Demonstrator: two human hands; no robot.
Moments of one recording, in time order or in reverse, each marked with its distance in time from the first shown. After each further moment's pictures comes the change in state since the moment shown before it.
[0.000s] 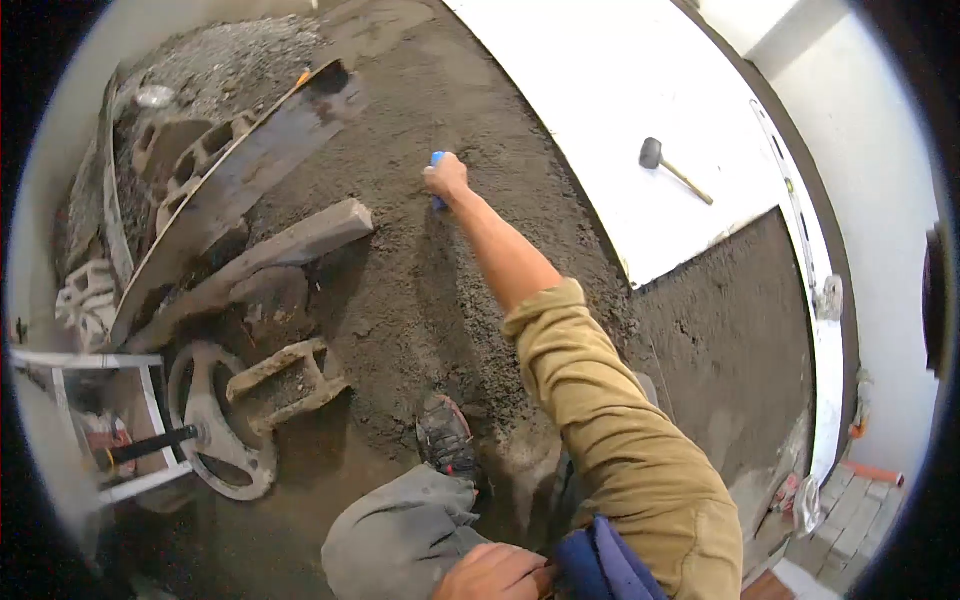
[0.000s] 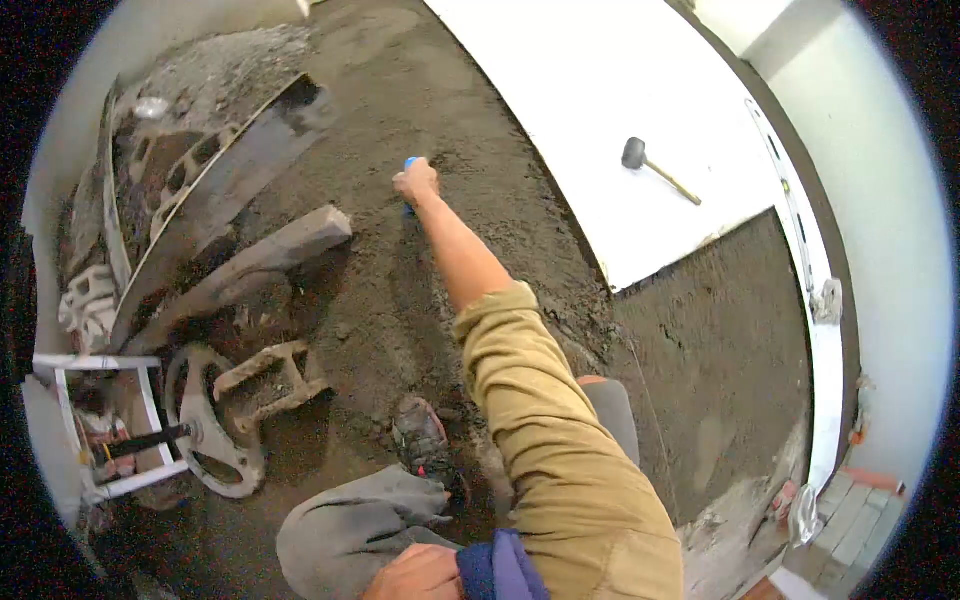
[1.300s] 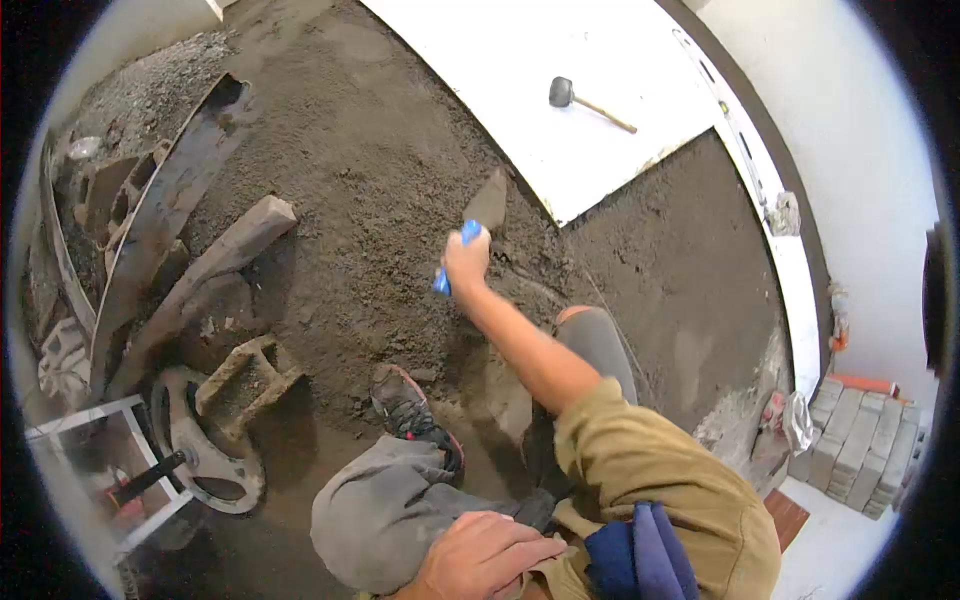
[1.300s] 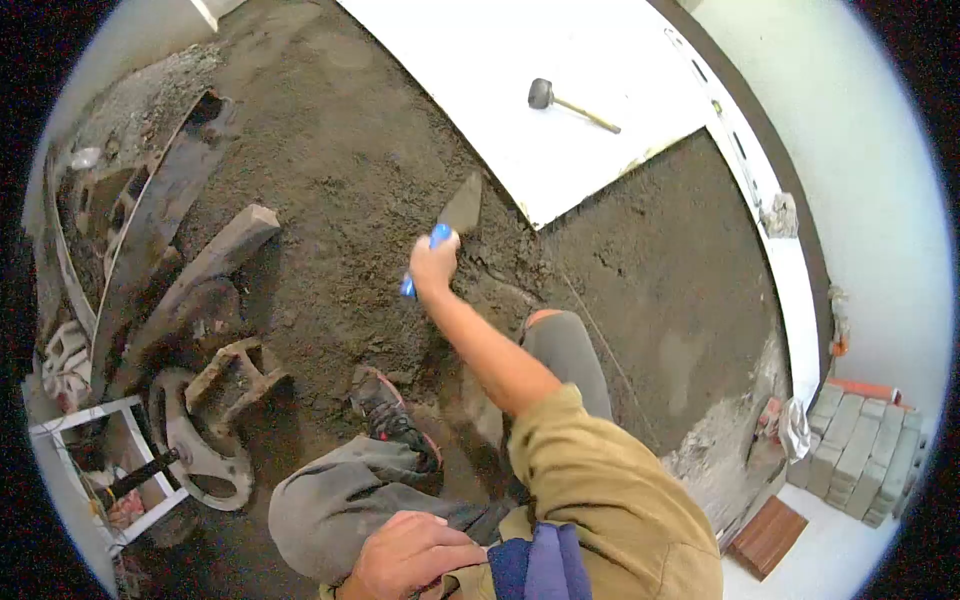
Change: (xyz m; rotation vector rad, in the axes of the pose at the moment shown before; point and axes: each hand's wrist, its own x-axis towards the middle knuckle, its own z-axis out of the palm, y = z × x) left_hand 0.029 0.036 0.012 -0.207 -0.043 0.045; right_hand -0.202 0.197 -0.005 0.697 0.578 0.330
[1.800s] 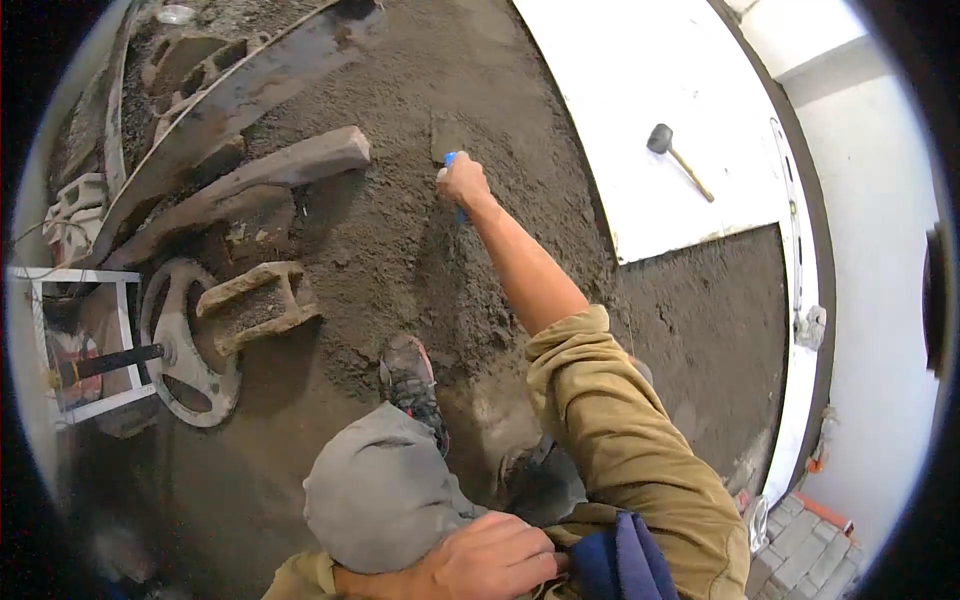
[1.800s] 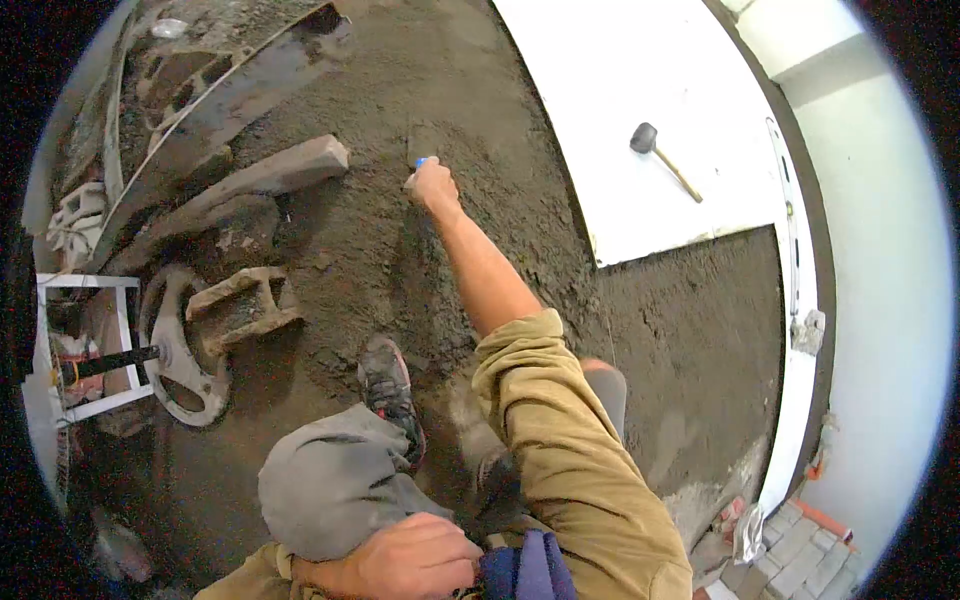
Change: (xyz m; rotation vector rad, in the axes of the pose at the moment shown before) left_hand -0.012 -0.022 0.020 0.032 0.024 0.058; right_hand 0.016 -0.095 0.128 -0.829 -0.508 -0.497
